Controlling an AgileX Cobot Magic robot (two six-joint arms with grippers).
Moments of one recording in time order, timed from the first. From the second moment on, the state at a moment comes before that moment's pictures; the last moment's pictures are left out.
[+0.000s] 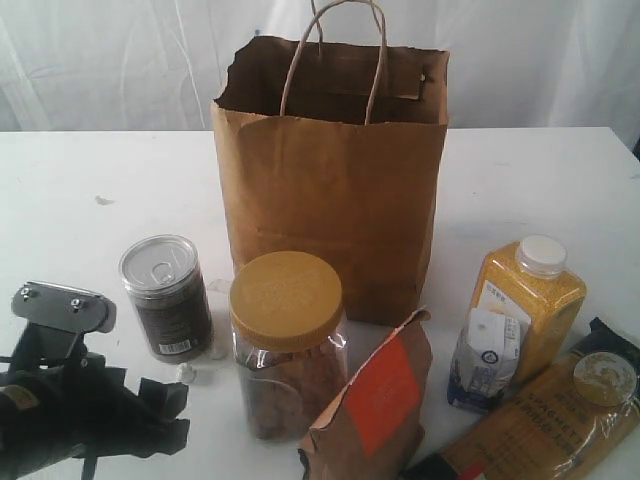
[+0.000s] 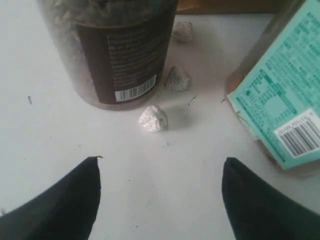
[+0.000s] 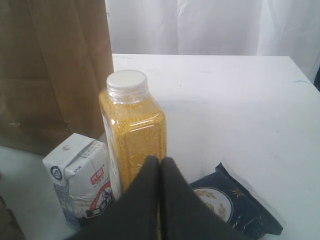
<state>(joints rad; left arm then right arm) -0.85 1.32 -0.27 -0.86 -0.32 0.41 0.17 0.01 -0.01 0.00 0.29 0.08</state>
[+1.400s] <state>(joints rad) -0.80 1.68 -0.48 -0.88 -0.36 0.35 0.17 0.01 -0.01 0.00 0.29 0.08</state>
